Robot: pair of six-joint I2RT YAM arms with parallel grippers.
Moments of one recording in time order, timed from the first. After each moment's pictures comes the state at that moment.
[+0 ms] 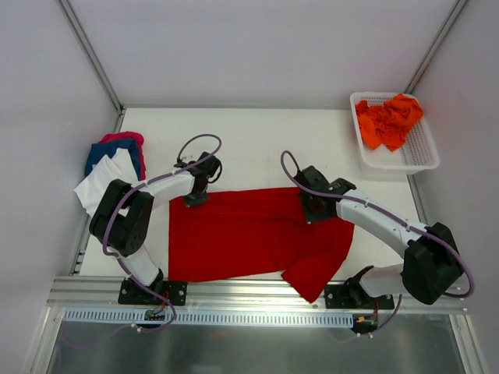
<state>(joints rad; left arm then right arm) -0.47 1.69 1.00 -0.65 -0.45 -0.76 0.67 1.36 0.94 -0.82 0.26 0.36</state>
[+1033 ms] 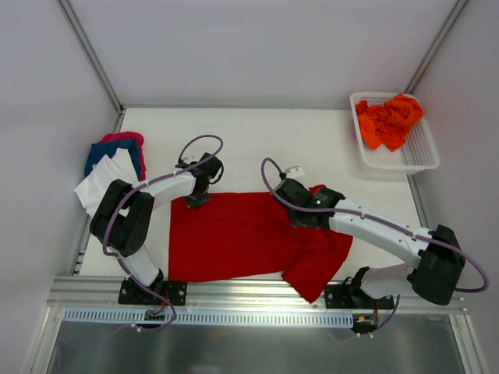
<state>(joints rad) -0.49 1.69 1.00 -0.66 -0.45 -0.77 0.98 1.28 1.02 -0.90 0.50 0.52</state>
